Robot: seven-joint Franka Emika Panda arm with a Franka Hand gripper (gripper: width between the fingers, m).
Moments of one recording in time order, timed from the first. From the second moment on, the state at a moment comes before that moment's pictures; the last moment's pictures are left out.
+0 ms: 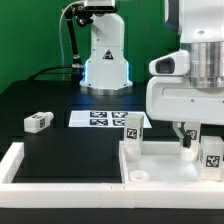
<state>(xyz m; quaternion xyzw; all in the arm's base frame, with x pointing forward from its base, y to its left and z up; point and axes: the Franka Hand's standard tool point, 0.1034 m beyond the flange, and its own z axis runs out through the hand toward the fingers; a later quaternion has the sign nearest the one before) 0.681 0.099 0.074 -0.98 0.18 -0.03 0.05</state>
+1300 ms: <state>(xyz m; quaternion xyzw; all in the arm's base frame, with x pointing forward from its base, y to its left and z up) 0.679 0.092 0.067 -0.76 0.65 0.00 0.06</state>
